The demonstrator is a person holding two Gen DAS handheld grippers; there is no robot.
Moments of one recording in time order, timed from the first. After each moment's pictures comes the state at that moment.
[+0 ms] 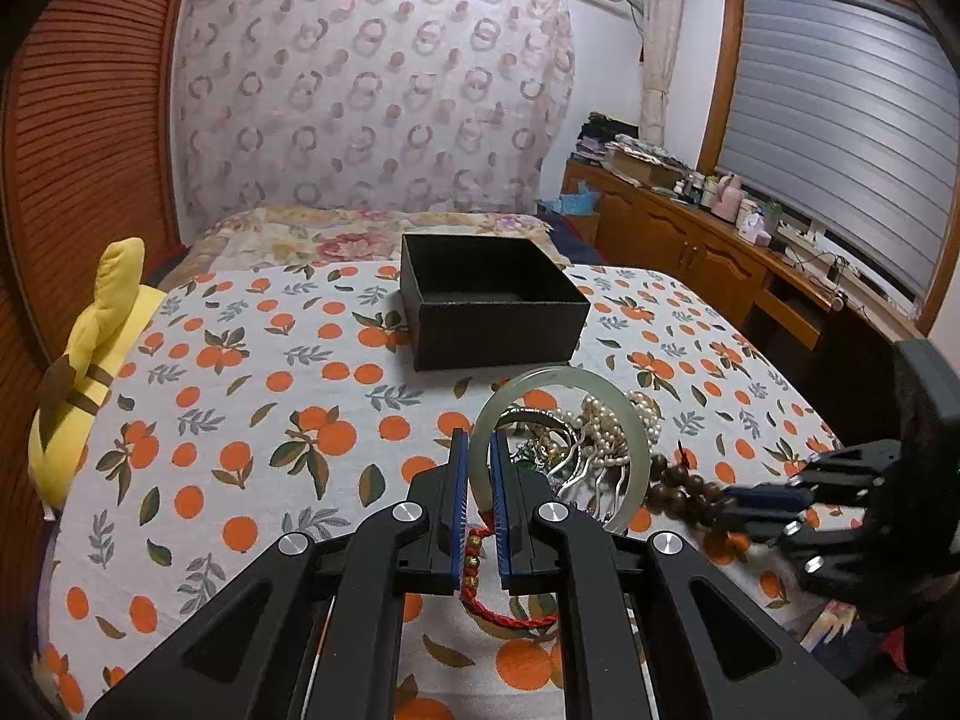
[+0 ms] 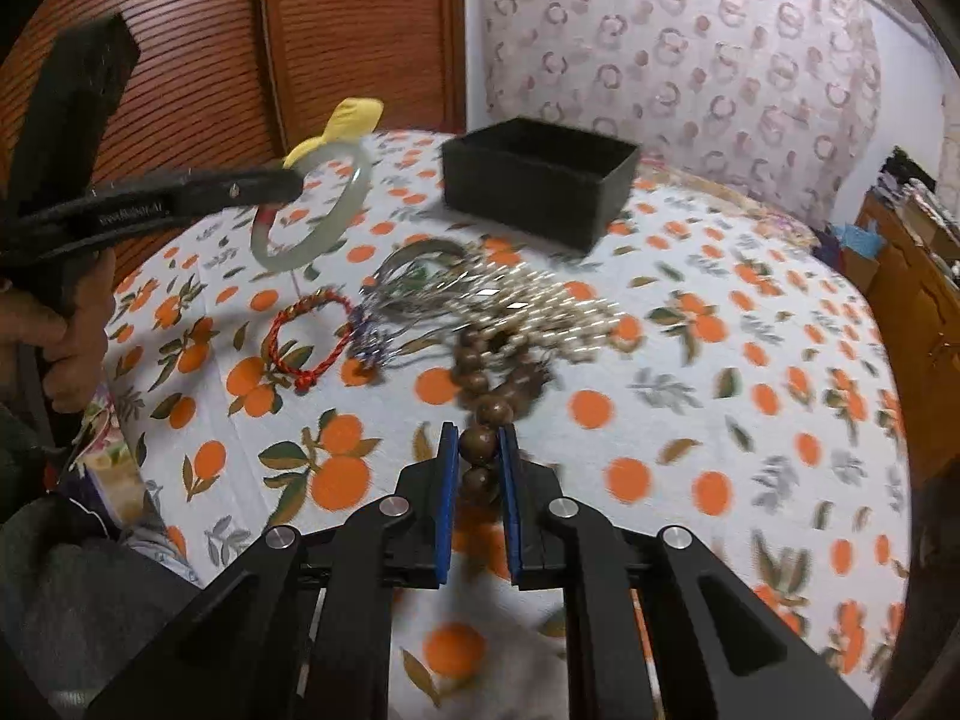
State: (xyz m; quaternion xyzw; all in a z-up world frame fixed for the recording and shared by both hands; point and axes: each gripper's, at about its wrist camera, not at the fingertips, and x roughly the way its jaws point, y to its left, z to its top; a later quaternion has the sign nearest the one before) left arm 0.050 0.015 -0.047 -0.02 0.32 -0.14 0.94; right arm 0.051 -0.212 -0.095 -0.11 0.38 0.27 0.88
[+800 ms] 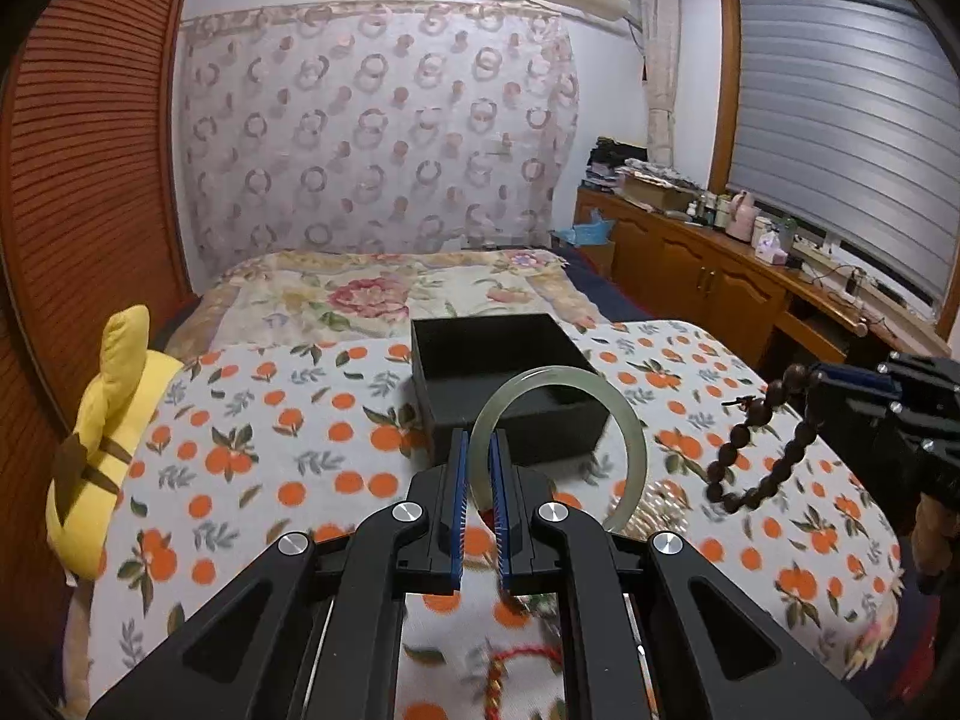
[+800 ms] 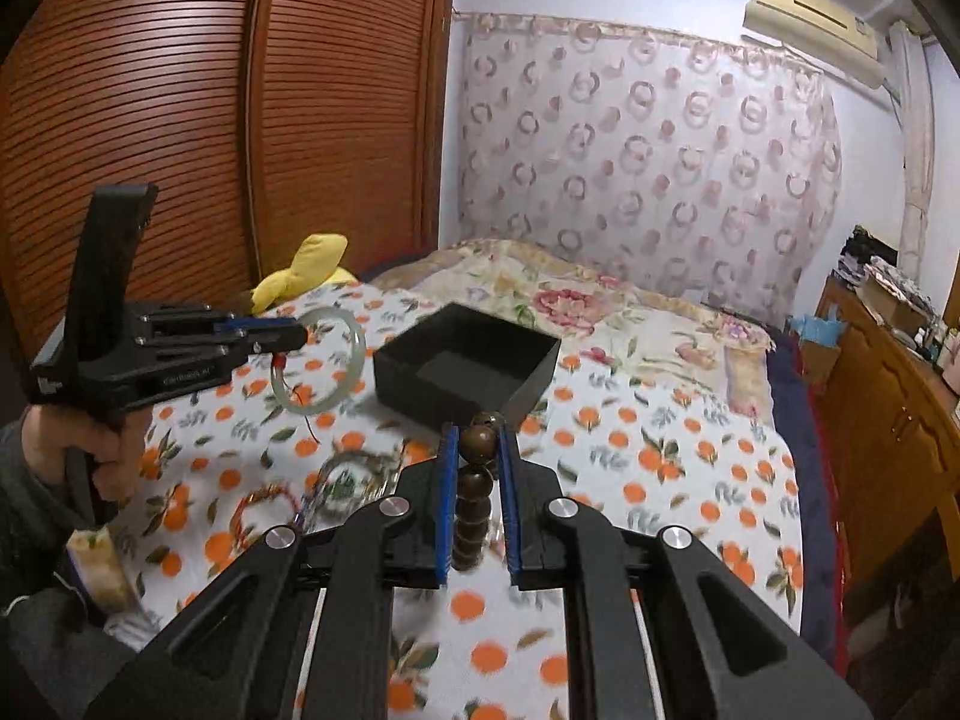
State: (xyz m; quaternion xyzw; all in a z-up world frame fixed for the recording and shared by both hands) left arm 0.101 0.004 -0.015 0.00 0.28 -0.11 0.95; right arm 0.096 -0.228 0.001 -0.10 0.26 0.26 0.93
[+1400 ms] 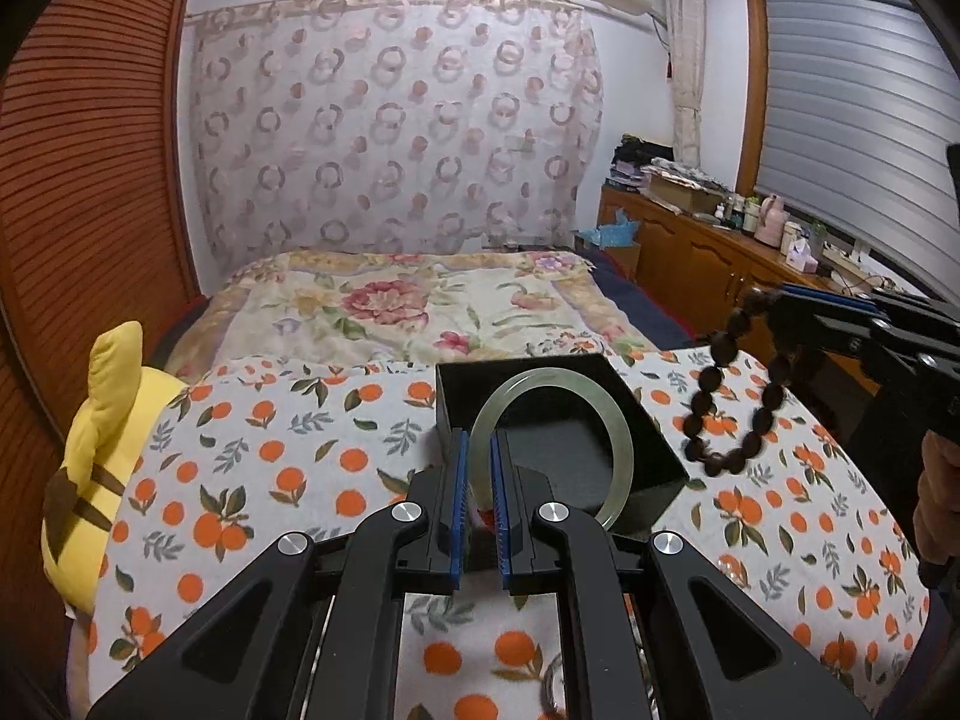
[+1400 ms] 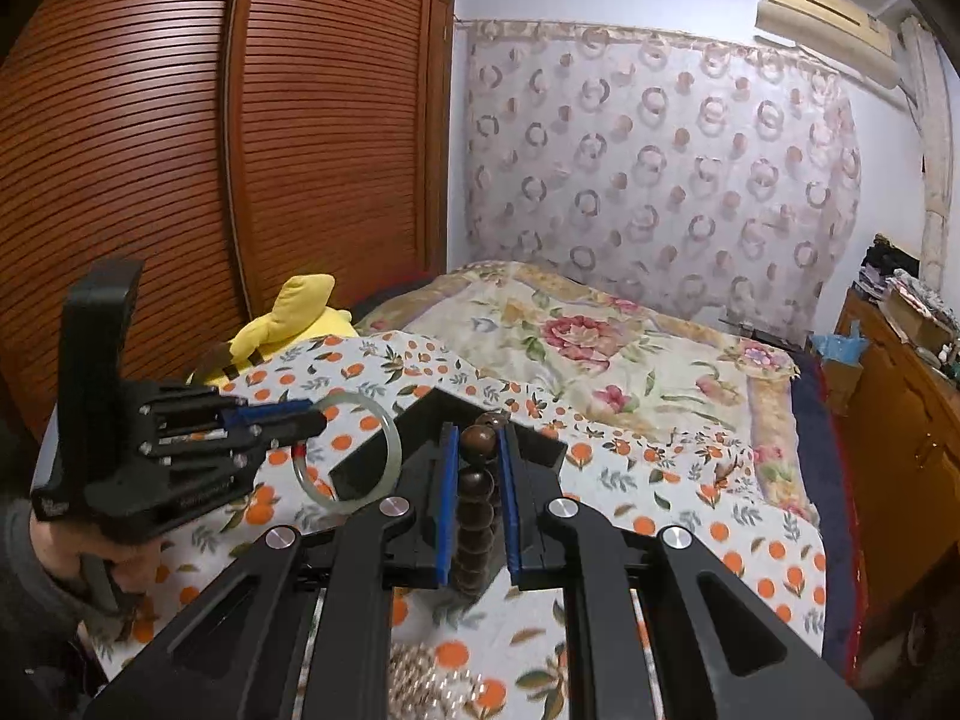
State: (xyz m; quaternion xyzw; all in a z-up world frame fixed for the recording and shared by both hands) left arm 0.170 0.003 -0.018 0.00 0.28 -0.09 0.95; right arm 0.202 -0.192 0.024 -0.09 0.25 0.28 0.92
